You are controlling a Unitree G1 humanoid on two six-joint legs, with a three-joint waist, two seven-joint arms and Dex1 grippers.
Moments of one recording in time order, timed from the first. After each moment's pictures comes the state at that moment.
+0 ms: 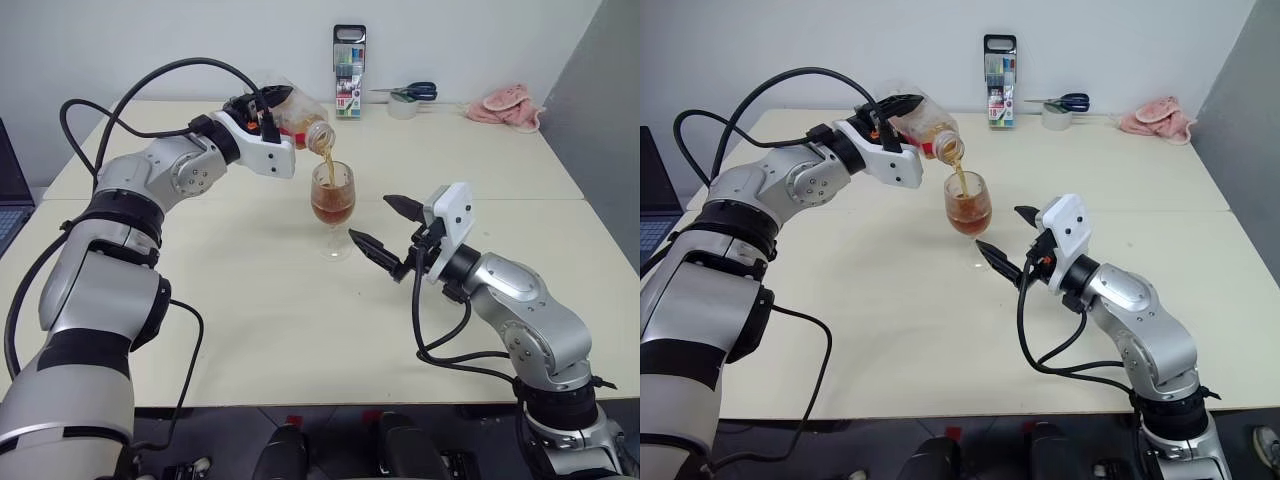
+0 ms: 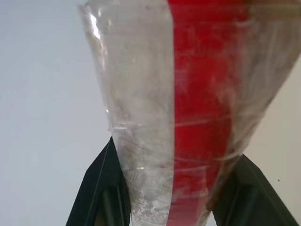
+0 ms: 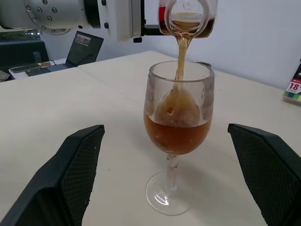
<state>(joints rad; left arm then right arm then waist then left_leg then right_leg) -1.34 0.68 -0.48 1.15 0.81 -0.82 0.10 -0.41 -0.35 0.08 -0.53 0.42 0.66 0.46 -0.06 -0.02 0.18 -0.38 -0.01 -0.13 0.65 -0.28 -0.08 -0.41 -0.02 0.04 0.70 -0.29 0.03</state>
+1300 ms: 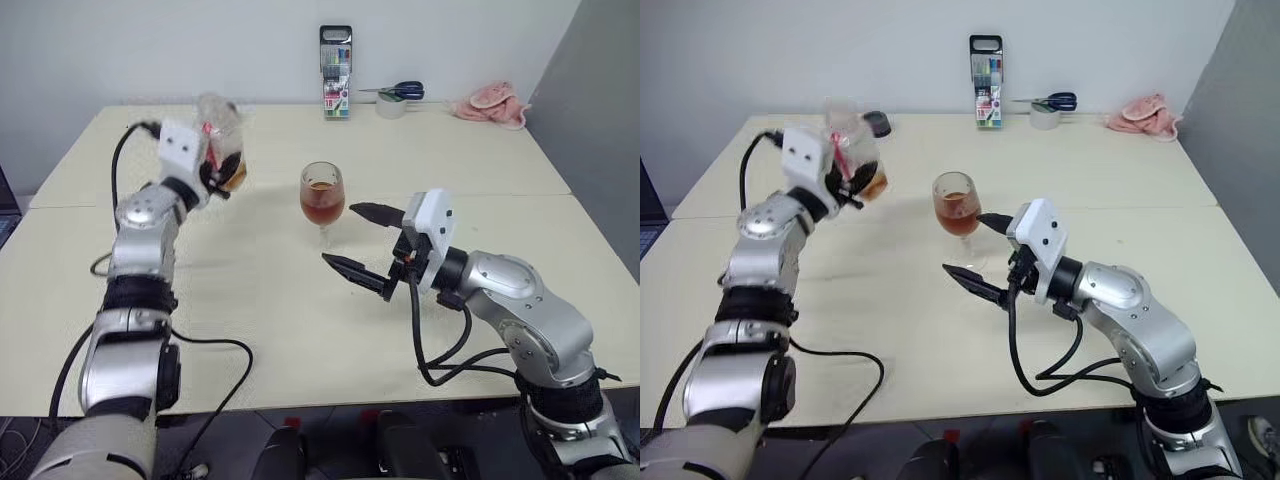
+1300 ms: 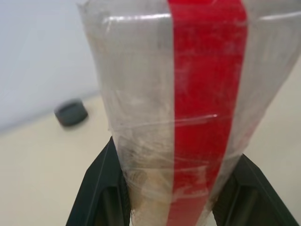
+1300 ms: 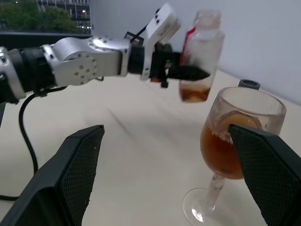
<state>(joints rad) -0.73 0.56 0.18 0.54 -0.20 0.16 -0.54 -0.52 -0.42 0.18 -0.56 0.46 0.67 0.59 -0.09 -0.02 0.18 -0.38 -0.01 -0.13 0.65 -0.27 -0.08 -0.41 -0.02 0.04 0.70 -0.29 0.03</state>
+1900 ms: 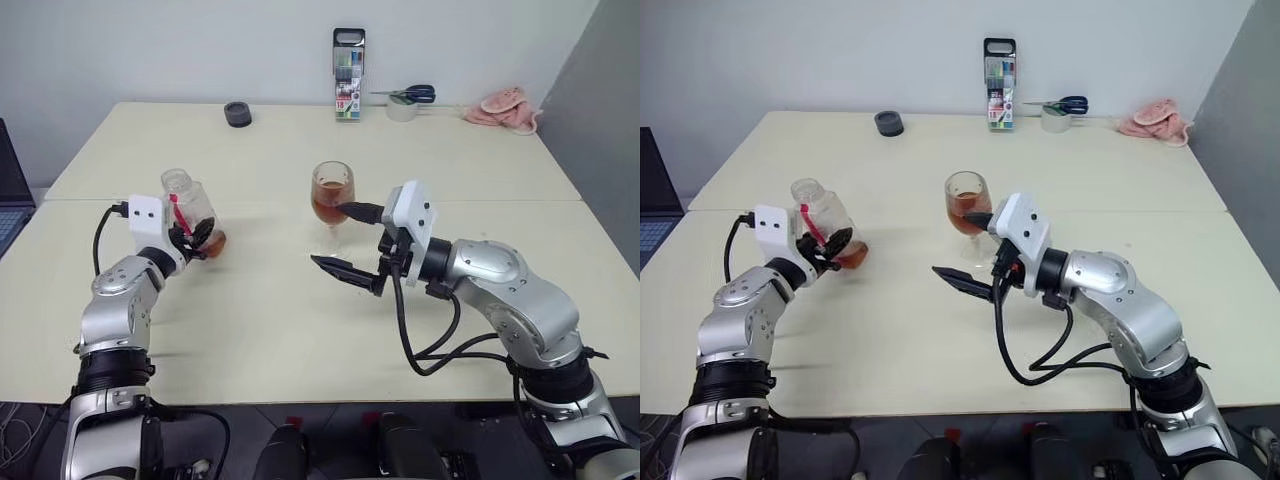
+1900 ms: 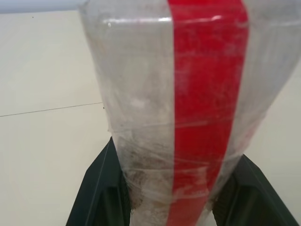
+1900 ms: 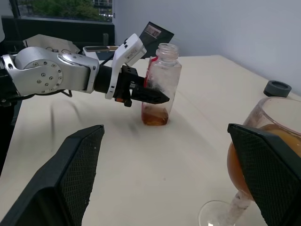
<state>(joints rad) -0.45 0.56 0.28 0.32 -0.29 0.30 -0.47 -0.57 -0.42 0.23 -0.50 0.45 0.68 0.63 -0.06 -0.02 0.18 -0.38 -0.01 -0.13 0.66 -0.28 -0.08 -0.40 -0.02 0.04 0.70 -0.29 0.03</state>
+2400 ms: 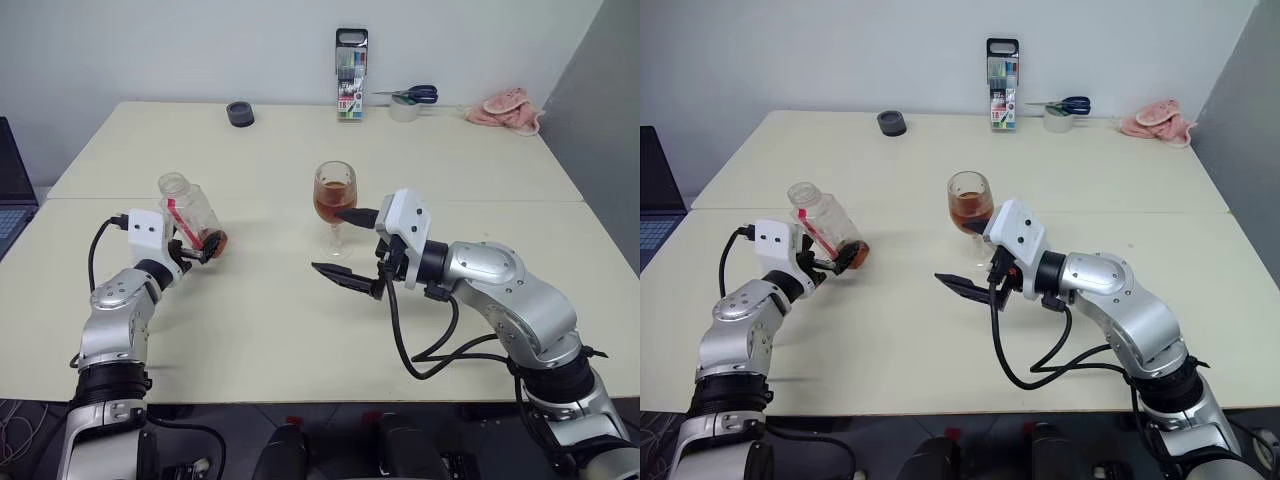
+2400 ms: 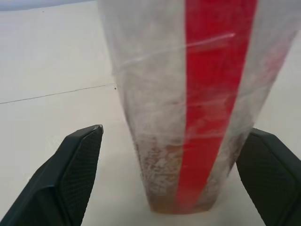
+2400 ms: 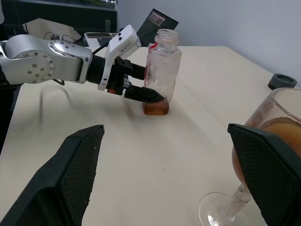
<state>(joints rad) -0.38 0.56 0.27 0.32 -0.24 0.23 -0.48 -0.57 -0.44 0.26 -0.50 0.41 0.69 0.65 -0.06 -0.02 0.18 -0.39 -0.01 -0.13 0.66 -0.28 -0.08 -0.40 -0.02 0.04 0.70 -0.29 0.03</state>
